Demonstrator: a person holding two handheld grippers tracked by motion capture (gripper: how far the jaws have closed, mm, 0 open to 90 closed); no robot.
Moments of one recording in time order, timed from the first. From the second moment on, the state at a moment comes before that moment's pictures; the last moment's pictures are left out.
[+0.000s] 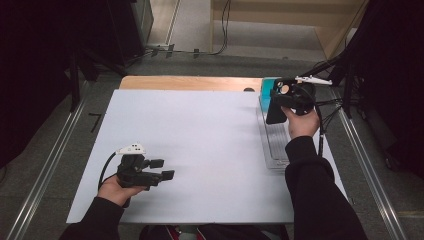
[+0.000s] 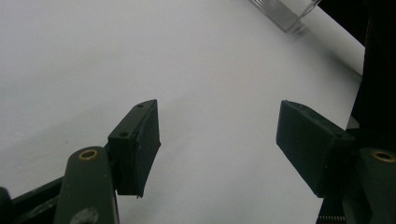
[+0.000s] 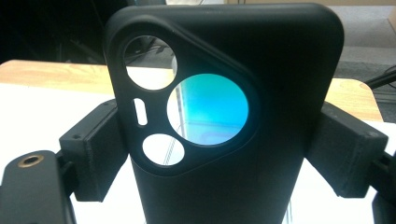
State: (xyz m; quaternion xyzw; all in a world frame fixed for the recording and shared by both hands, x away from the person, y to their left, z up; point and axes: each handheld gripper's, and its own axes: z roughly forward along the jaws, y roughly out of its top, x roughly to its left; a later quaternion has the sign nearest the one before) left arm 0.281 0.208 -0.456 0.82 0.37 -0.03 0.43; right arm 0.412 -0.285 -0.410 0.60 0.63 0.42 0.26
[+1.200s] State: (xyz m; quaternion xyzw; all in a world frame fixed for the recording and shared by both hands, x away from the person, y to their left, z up) left arm 0.285 0.202 -0.457 0.82 0.36 -0.04 0.44; right arm 0.466 -0.271 -0.445 0.62 0.63 0.39 0.27
